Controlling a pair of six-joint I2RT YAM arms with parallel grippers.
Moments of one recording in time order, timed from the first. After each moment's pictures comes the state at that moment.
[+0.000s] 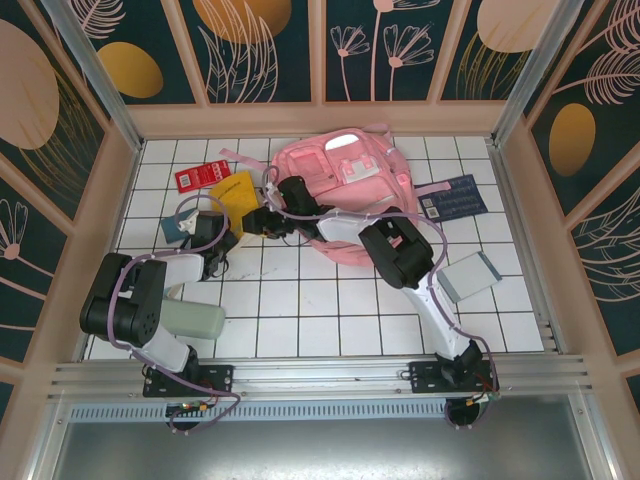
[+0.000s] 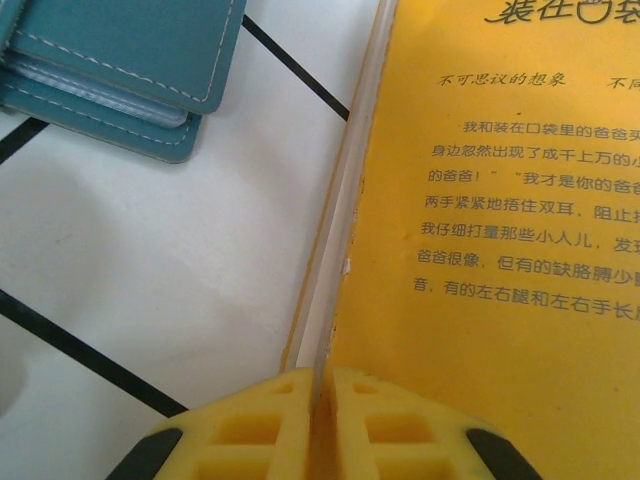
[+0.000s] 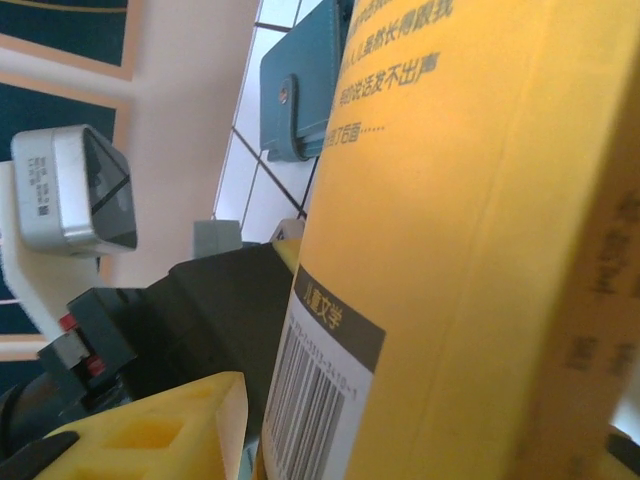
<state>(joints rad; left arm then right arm) -0.20 1.59 0.59 0.20 -0.18 -0.90 0.80 2.38 1.67 0.20 -0.69 0.85</state>
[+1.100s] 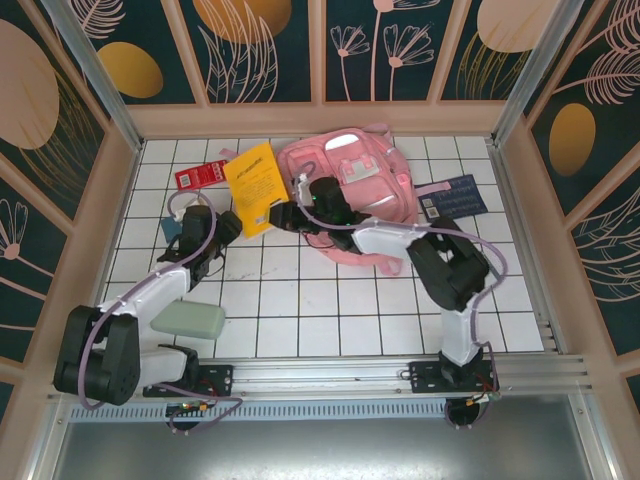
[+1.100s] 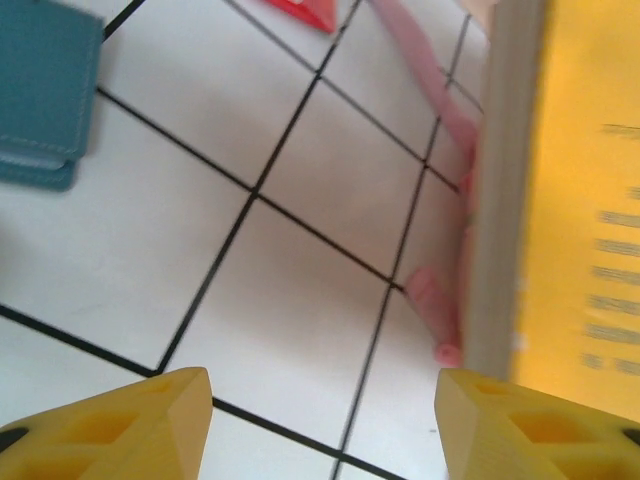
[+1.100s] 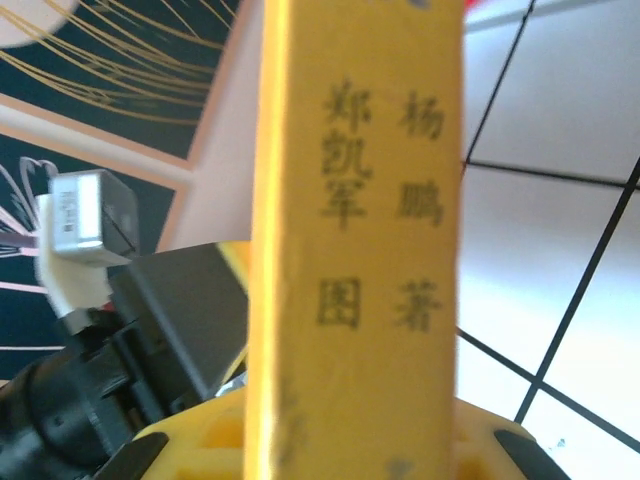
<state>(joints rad) -0.24 1.26 0.61 0.02 -0.08 -0.82 0.76 1.91 1.19 0.38 -0.47 0.86</state>
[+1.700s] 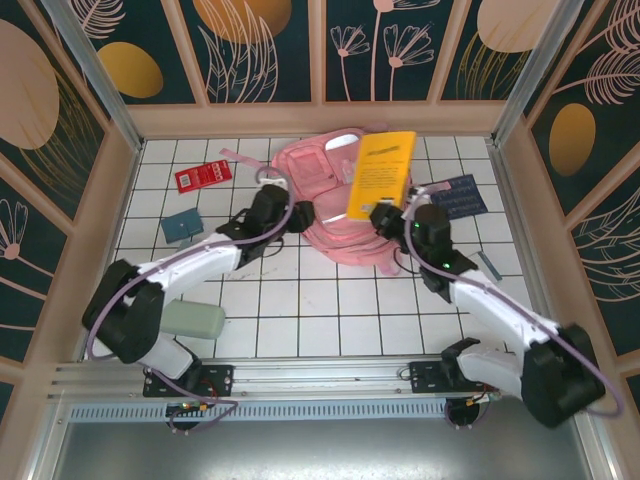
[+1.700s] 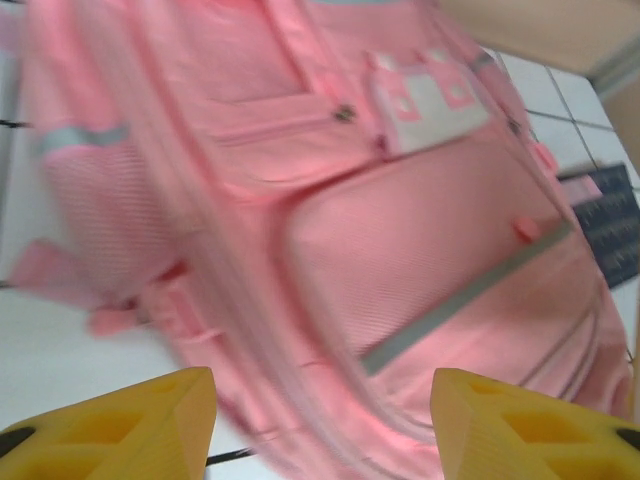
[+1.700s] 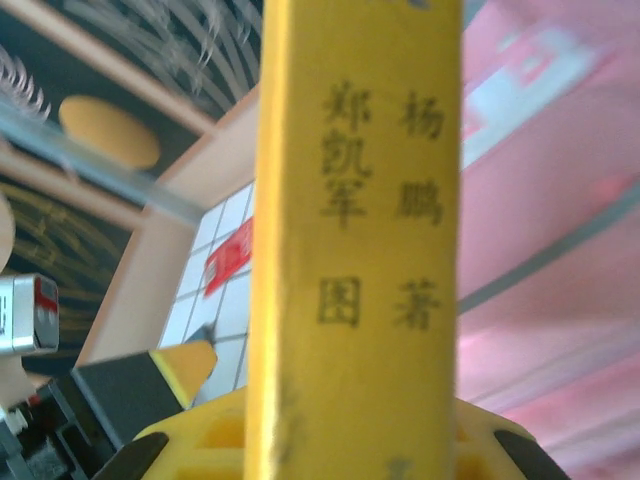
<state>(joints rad) -0.67 1.57 1.00 -0.01 -0.11 -0.61 0.45 1.04 0.58 0.20 -0.10 0.80</state>
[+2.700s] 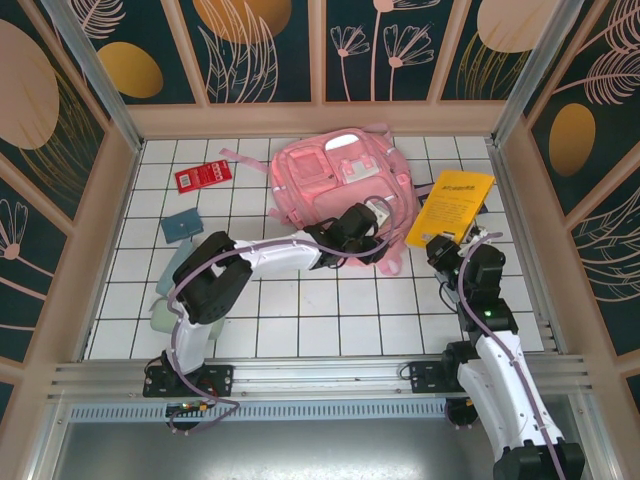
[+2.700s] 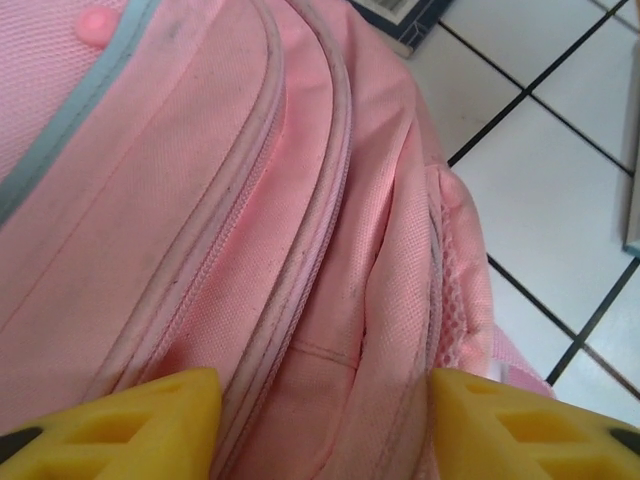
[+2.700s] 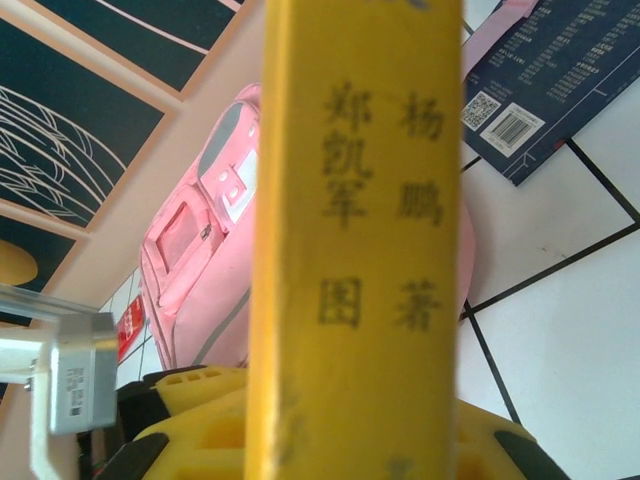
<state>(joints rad) -0.96 2.04 1.41 -0.11 -0.05 -0.22 0.09 0.55 0.36 -0.17 -0.18 0.79</state>
